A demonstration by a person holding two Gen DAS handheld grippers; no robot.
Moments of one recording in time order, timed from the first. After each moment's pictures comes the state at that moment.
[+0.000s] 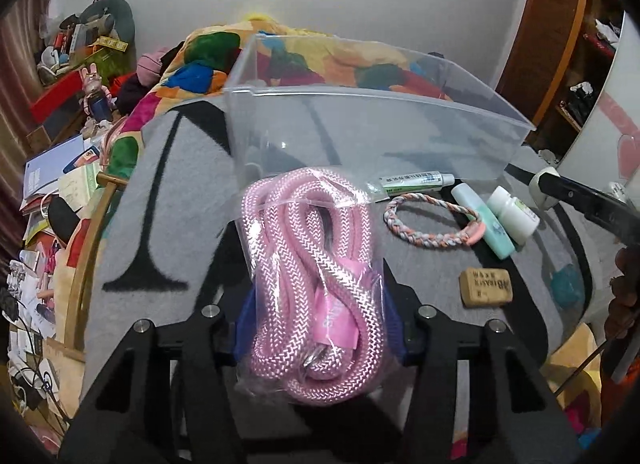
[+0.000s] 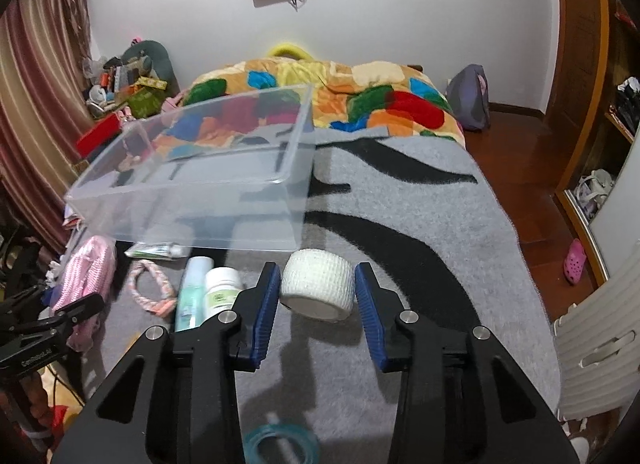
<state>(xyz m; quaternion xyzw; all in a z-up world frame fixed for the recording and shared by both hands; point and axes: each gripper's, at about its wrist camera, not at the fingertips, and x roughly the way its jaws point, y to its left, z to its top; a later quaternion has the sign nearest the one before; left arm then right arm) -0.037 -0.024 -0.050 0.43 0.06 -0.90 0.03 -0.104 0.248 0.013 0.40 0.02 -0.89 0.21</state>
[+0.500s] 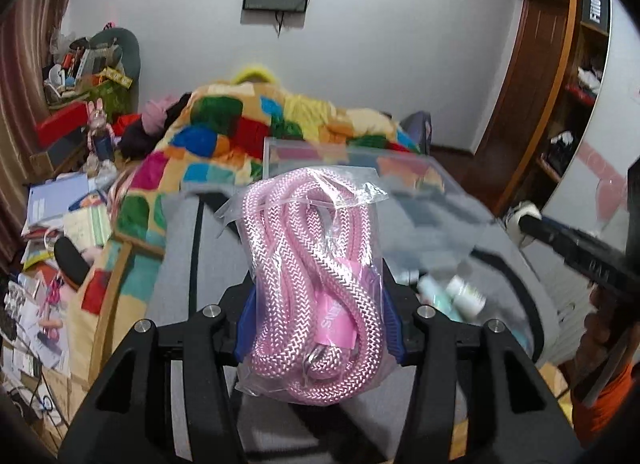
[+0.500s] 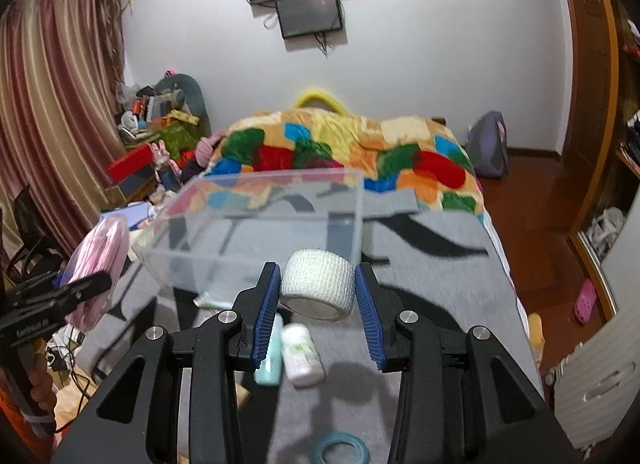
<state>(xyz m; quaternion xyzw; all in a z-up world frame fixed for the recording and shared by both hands) -0.034 -0.044 0.039 0.33 0.09 -0.94 0.02 -0.088 0.228 0.080 0.32 0.01 -0.91 0.26</state>
